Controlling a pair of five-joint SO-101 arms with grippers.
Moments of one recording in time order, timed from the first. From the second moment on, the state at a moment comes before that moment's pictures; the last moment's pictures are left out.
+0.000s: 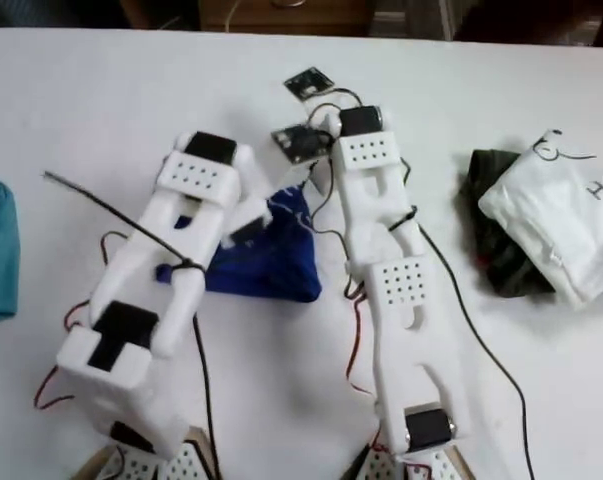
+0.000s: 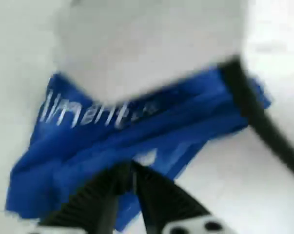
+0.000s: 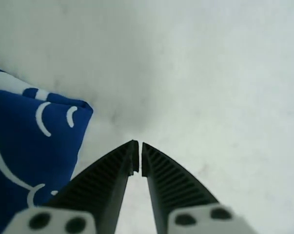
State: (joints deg) left arm 10.5 16.6 -1.8 87.2 -39.1; right arm -16.3 66.0 -78.6 95.6 22.7
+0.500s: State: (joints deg) left arm 4.3 19.0 -1.0 97.8 -44.5; right arm -17.1 65.6 -79.6 95.6 22.7
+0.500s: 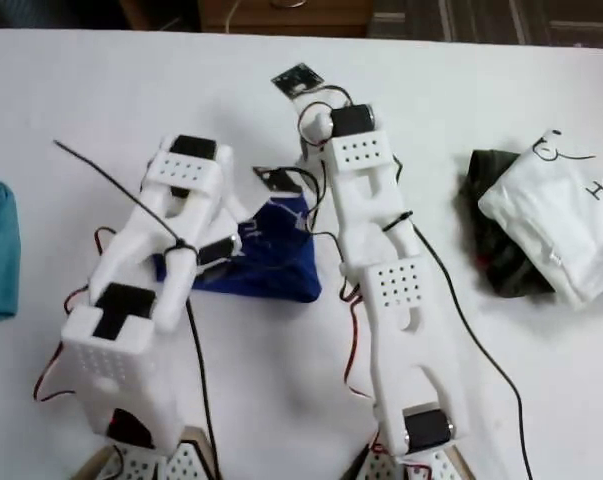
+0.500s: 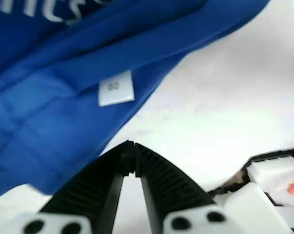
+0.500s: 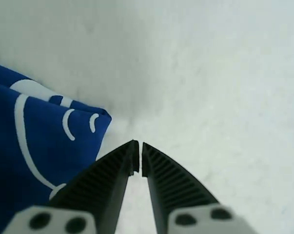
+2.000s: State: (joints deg) left arm -43.4 -28.5 -15.2 94.1 -14.9; right arm -30.1 53.1 -71.7 100.0 17.6
